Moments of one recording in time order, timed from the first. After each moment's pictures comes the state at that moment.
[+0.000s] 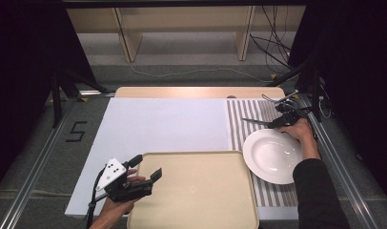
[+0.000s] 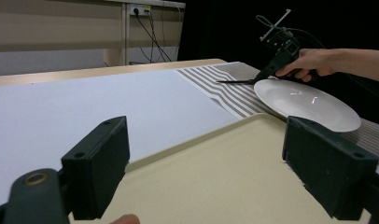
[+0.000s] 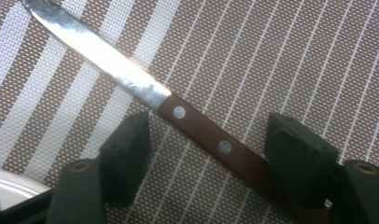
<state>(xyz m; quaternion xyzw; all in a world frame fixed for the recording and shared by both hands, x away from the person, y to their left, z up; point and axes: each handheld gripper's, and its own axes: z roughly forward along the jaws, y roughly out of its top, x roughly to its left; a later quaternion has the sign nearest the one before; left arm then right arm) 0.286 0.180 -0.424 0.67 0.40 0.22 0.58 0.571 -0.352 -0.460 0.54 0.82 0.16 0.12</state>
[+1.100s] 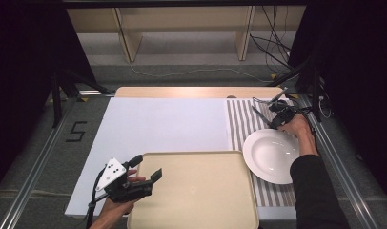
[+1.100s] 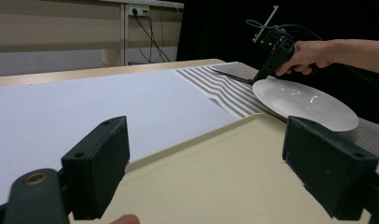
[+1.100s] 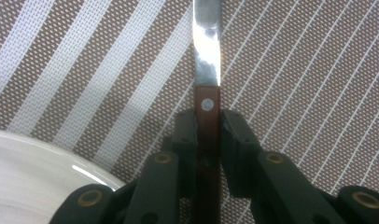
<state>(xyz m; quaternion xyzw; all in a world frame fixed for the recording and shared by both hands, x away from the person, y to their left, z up) 0.286 0.180 -0.424 0.67 0.40 0.22 0.58 0.574 -0.330 -0.451 0.48 0.86 0.09 0.11</state>
